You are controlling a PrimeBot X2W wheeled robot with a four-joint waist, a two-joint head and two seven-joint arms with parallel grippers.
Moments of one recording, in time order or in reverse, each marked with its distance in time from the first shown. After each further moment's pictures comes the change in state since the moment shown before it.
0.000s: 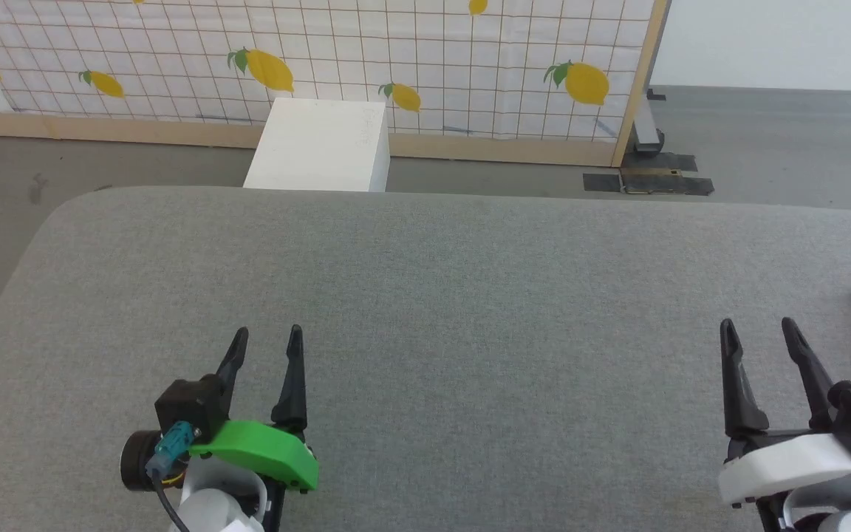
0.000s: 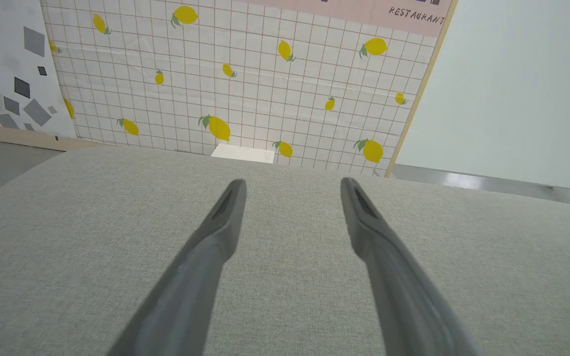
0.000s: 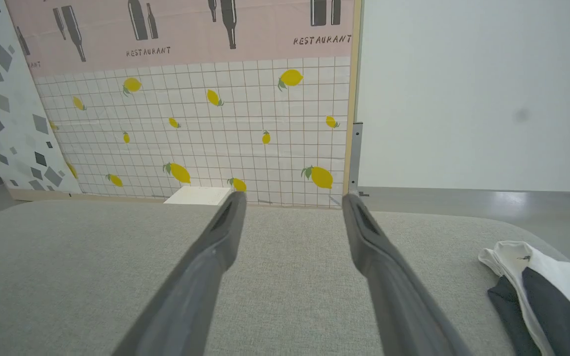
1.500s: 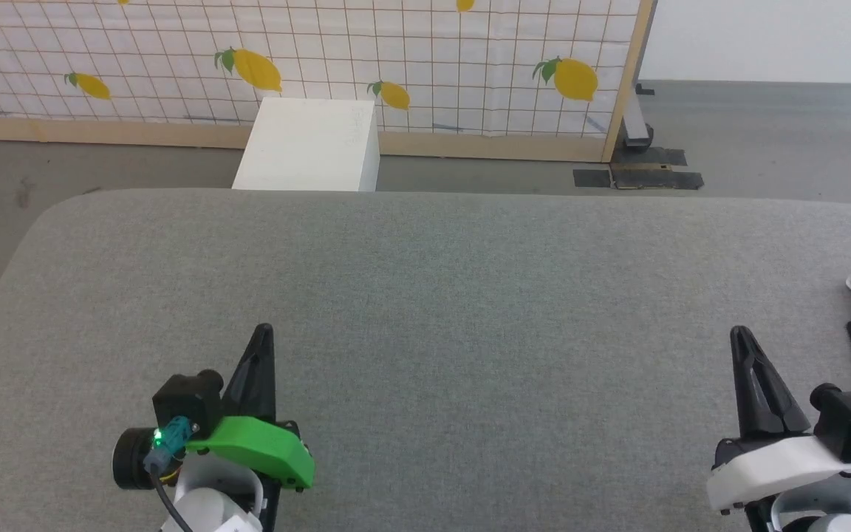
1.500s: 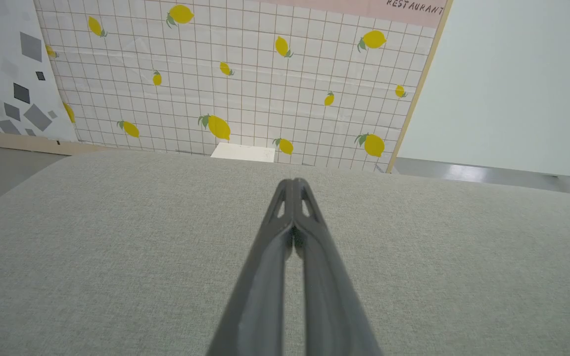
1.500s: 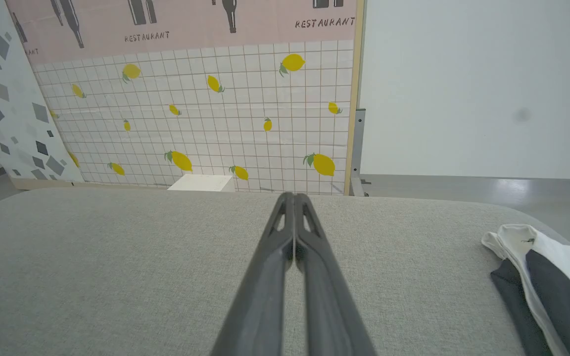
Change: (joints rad) left arm 0.013 0.000 0.013 -0.050 0.031 0.013 0.049; right arm 0.010 0.000 0.030 0.004 0.003 0.000 0.026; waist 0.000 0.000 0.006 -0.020
